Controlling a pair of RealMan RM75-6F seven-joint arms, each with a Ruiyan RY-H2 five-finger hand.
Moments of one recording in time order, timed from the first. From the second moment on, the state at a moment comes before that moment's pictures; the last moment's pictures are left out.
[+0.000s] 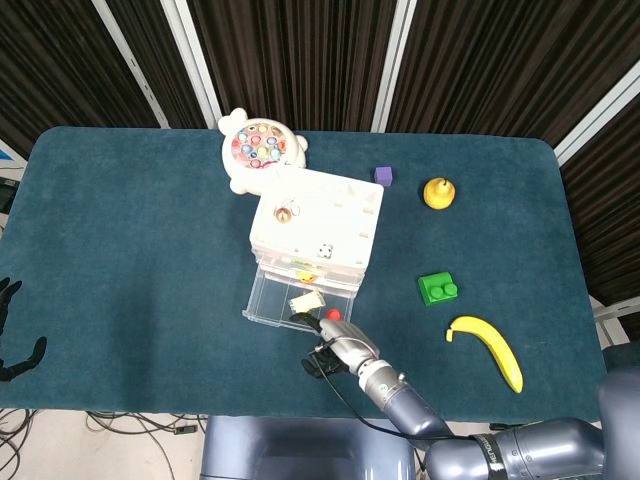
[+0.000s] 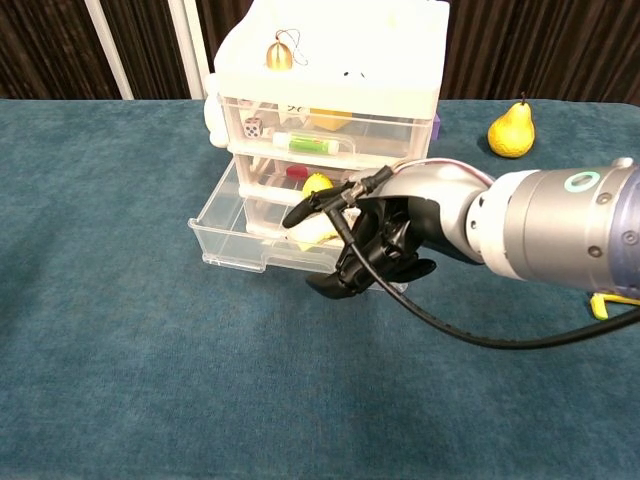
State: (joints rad) left arm -0.03 -1.04 -0.08 -1.79 1.33 1.44 -0.08; right arm 0.90 -1.50 0.21 -2.09 -0.53 1.01 -0.24
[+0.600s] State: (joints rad) left arm -0.03 -1.04 -0.08 -1.79 1.33 1.44 -0.08; right arm 0.96 -1.42 0.23 -2.07 -0.70 1.08 -0.44
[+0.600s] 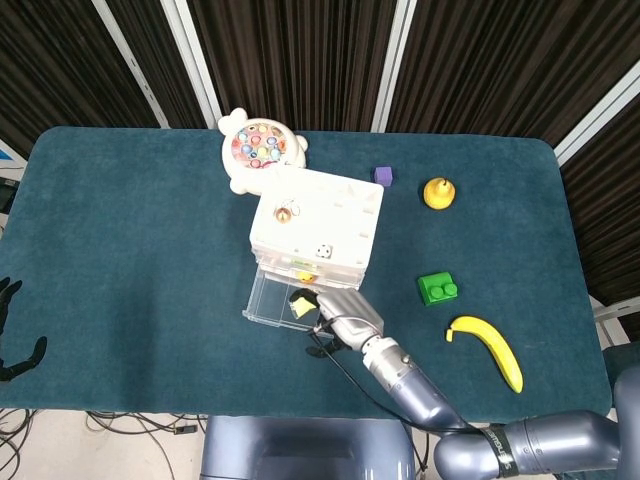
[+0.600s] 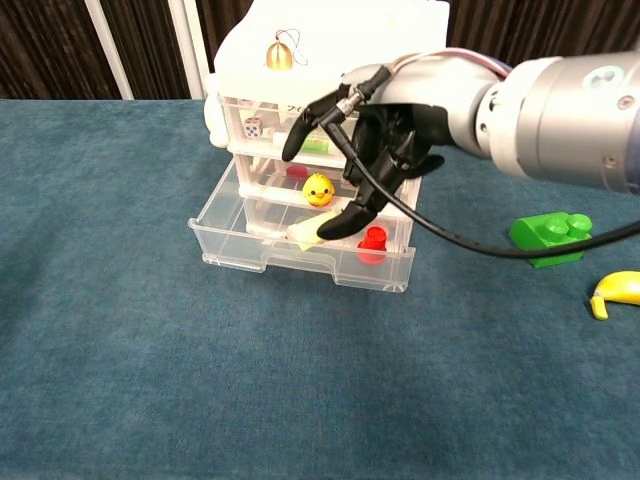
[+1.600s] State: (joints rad) left arm -0.03 -1.03 -0.08 -1.79 1.32 1.43 -0.08; right arm 1.07 -1.56 0.21 -1.91 -0.63 1.24 -0.78
